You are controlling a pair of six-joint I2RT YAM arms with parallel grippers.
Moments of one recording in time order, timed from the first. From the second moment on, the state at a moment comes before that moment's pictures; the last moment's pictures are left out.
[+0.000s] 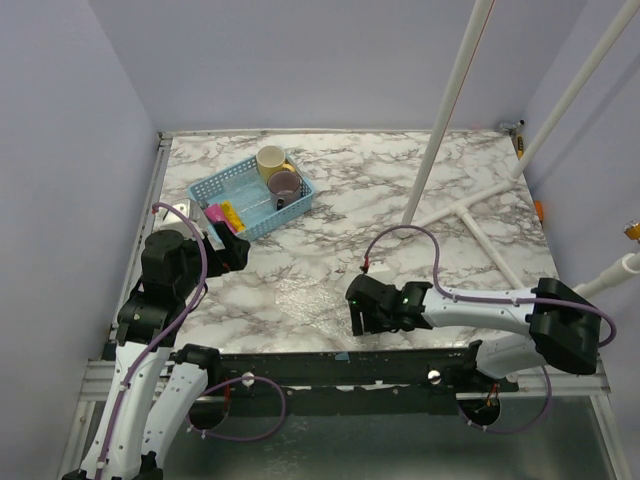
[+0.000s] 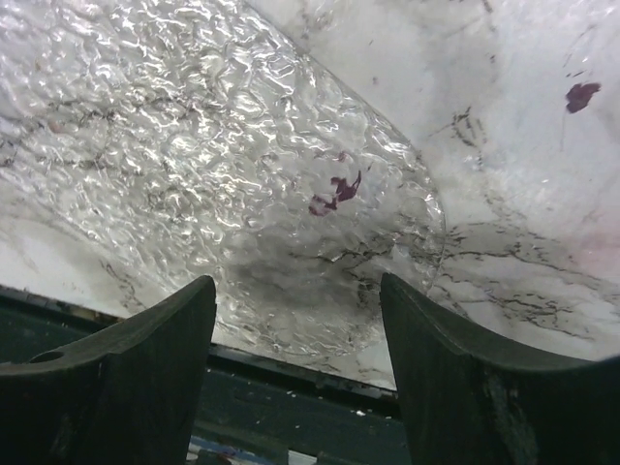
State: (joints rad) left arm -0.18 0.58 0.81 -0.66 0.08 -0.40; right arm 1.13 1.37 0.69 -0.49 0.24 0.89
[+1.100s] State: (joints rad) left arm -0.18 0.57 0.81 -0.66 0.09 -0.40; right arm 0.79 1.46 0.90 -0.50 0.30 0.68
